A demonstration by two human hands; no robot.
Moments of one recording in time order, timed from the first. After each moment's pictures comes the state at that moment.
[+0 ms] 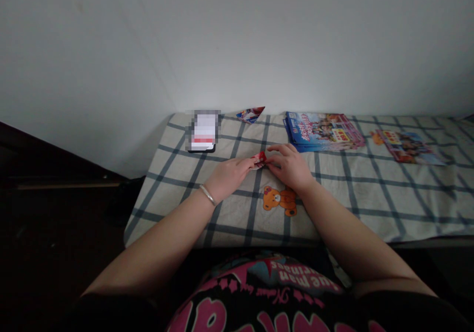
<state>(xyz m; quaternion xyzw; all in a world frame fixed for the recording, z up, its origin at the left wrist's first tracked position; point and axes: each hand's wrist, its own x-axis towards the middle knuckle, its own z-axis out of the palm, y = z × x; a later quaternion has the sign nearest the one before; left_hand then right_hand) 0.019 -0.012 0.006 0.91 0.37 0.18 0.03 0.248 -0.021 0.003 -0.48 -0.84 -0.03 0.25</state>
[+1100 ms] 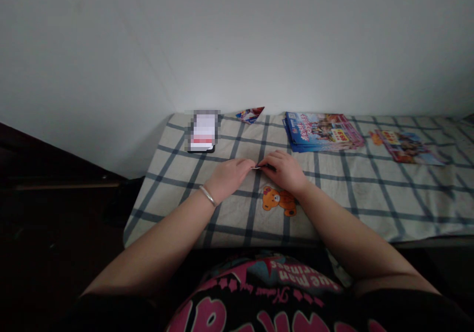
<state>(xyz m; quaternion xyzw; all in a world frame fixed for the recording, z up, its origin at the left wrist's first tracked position) 0.018 -0.013 0.004 0.91 0.38 0.18 0.05 0.235 -0.022 0.003 -0.45 -0.86 0.05 0.24</state>
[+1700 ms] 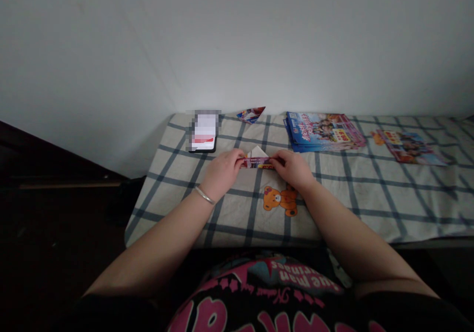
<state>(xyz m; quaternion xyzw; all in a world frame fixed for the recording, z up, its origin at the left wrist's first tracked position) 0.013 -0.008 0.006 0.85 0.48 0.23 0.05 0.244 -0.022 0.004 -0.60 -0.75 0.11 0.26</state>
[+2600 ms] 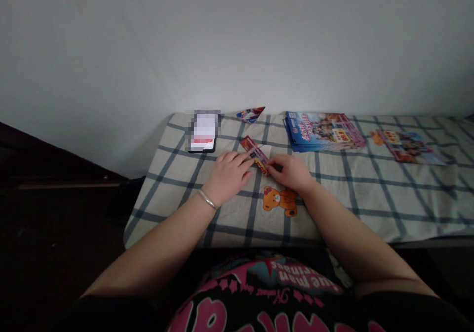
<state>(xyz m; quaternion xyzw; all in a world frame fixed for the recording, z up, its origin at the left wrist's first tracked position) 0.018 -0.020 0.010 0.91 0.39 0.15 -0.05 0.243 -0.027 0.008 -0.54 -0.80 0.15 0.23</state>
